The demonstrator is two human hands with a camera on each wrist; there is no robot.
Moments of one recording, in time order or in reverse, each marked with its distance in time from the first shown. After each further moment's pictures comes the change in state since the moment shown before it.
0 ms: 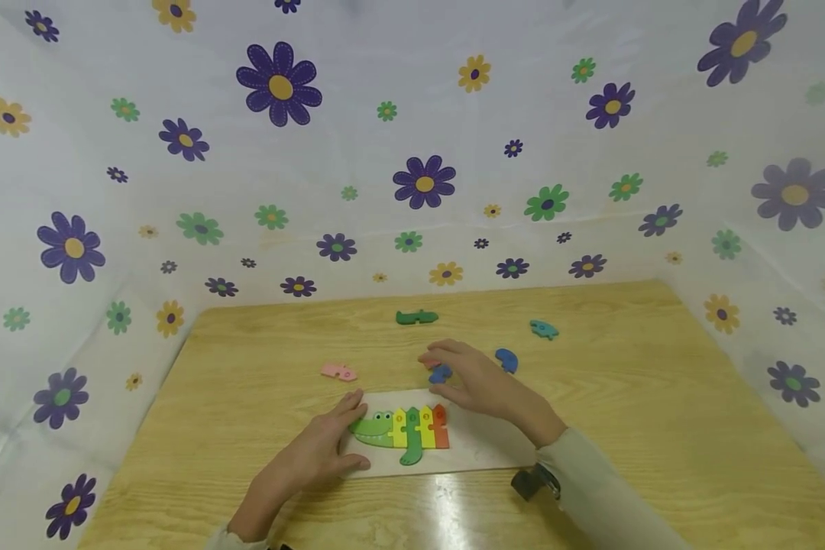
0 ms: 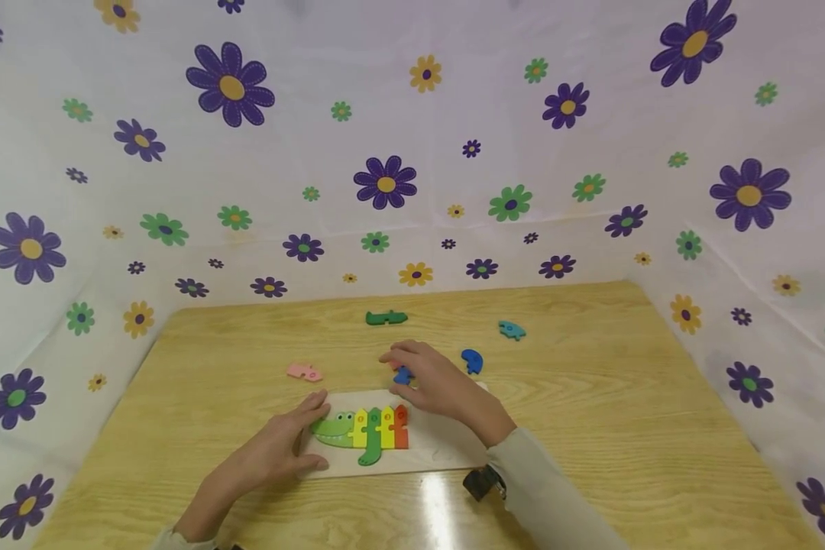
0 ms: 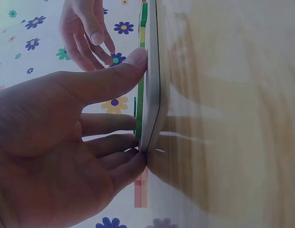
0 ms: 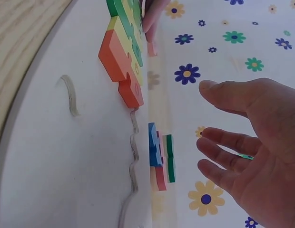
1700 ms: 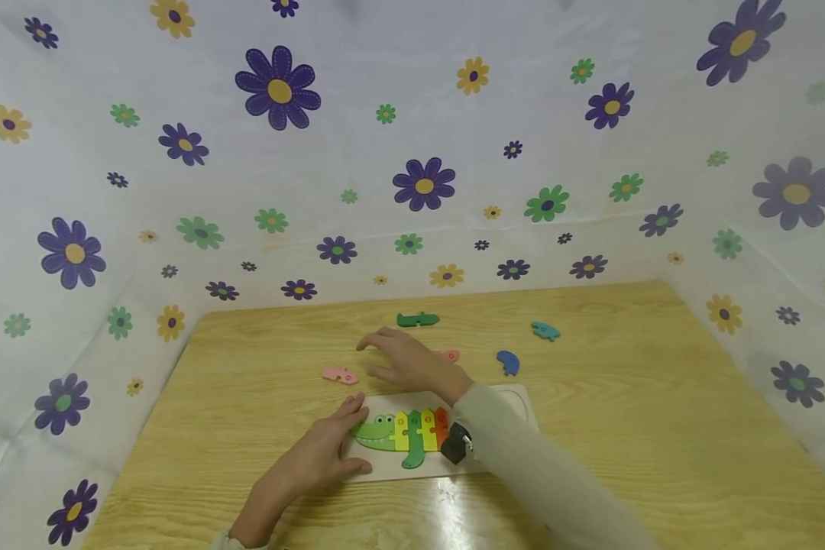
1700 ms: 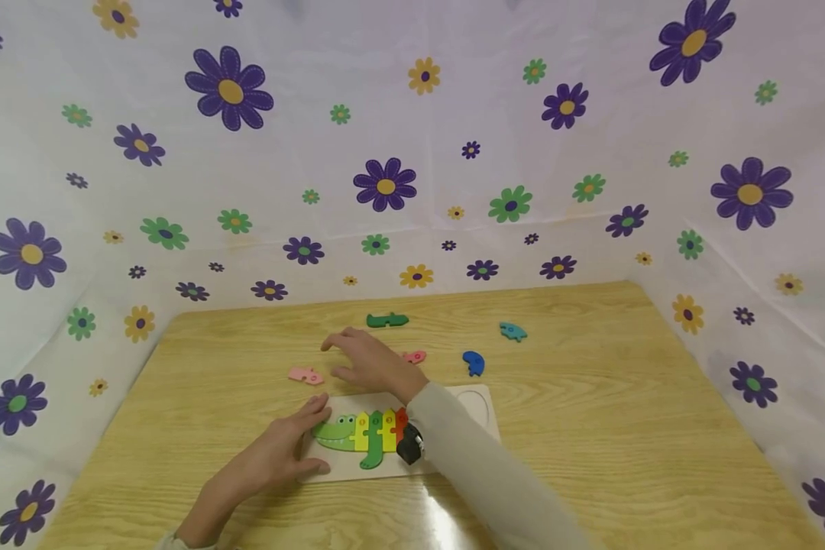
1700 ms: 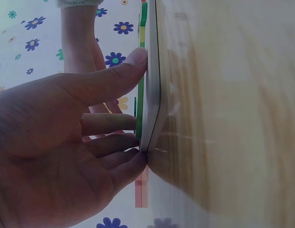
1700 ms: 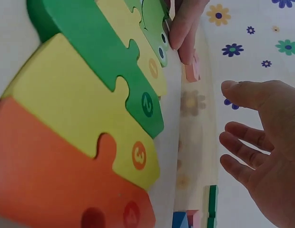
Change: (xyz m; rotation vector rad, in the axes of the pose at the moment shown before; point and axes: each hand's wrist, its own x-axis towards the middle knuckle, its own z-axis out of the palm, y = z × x) left_hand 0.001 -0.005 0.001 -0.019 0.002 0.051; right_hand 0.103 -0.007 0.052 0.009 -0.126 -0.018
